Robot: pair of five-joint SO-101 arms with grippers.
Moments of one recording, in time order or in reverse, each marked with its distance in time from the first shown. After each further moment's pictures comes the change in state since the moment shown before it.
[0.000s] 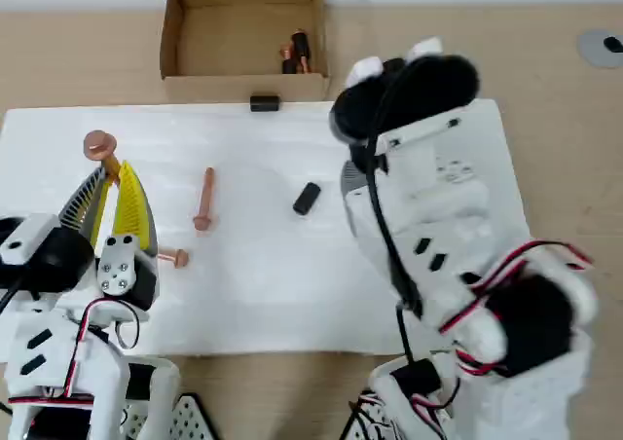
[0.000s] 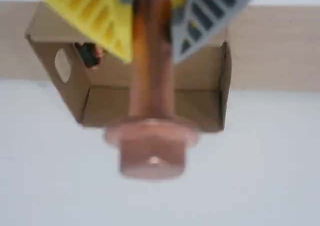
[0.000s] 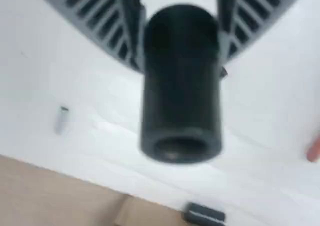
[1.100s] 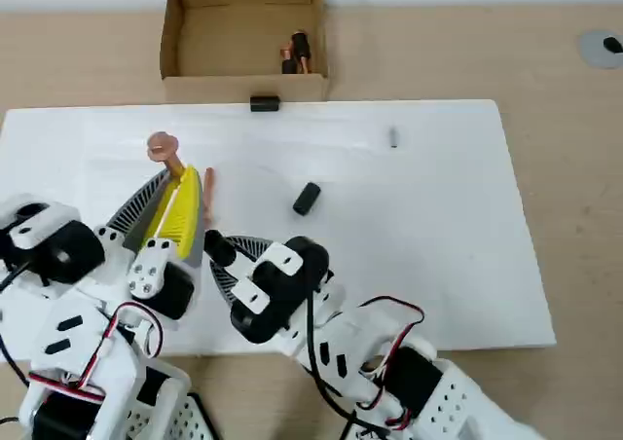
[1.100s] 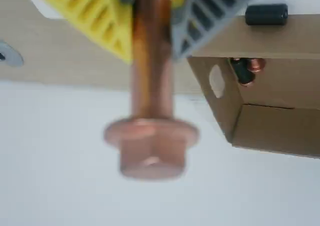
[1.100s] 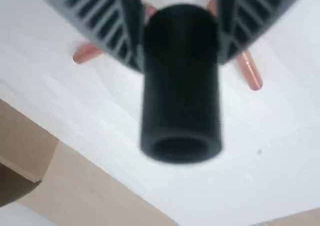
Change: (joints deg) left arm 16.1 0.0 3.5 -3.4 12.0; right arm -31.6 -43.3 78.5 -58.1 3.0
